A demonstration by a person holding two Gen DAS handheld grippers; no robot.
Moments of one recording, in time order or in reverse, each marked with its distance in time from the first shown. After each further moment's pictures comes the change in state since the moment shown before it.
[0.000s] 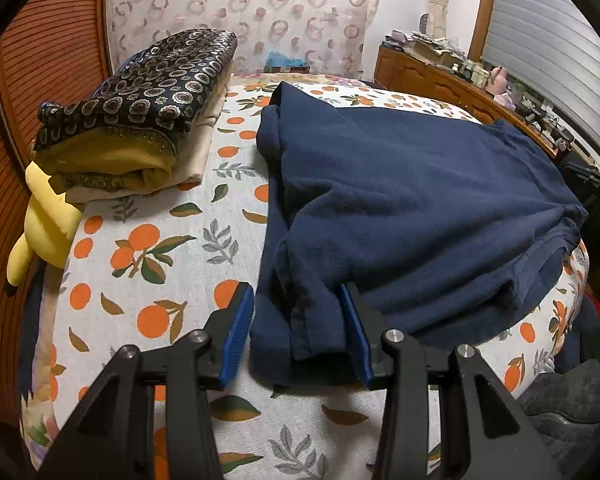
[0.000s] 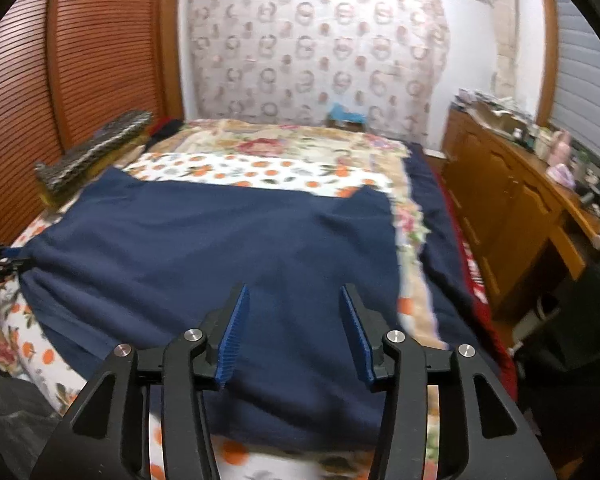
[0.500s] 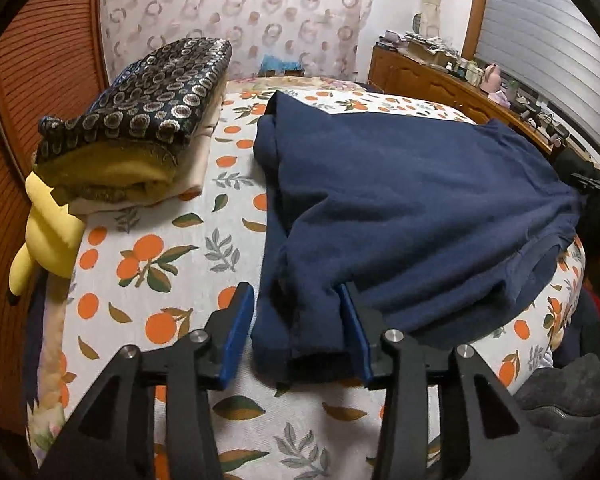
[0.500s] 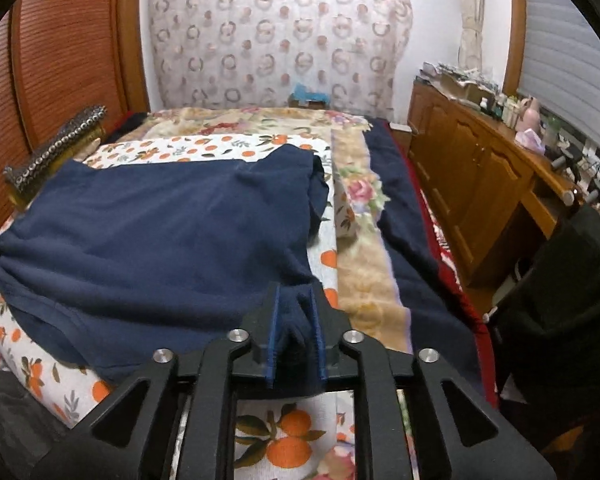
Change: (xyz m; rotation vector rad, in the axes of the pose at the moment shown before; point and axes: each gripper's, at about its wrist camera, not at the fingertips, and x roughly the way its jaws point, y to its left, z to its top) left arm -0.005 -0.005 0.002 0.022 -0.005 -0.005; right arm -0.024 -0.066 -0.027 0.090 0.044 -0.144
